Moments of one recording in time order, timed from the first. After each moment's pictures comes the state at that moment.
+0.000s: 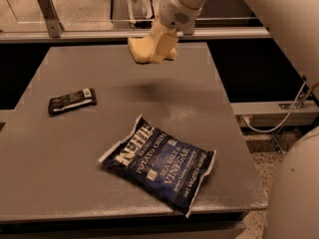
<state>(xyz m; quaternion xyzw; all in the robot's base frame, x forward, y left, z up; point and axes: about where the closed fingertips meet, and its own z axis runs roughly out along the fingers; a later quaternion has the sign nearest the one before) 0.651 -0.010 0.952 -0.71 0.65 0.05 0.27</state>
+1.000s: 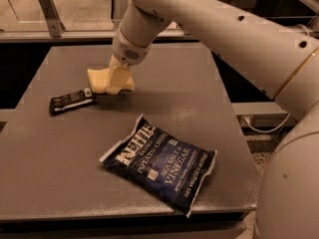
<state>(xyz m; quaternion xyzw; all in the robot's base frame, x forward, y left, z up) 0.620 0.102 0.877 -0.70 0.66 0.11 0.25</state>
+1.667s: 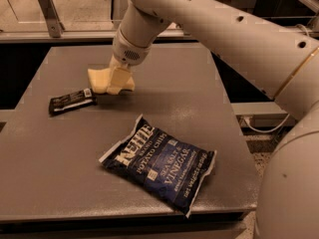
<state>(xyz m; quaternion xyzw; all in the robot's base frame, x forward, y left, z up) 0.619 0.103 0.875 -0.70 0.66 0.12 0.25</state>
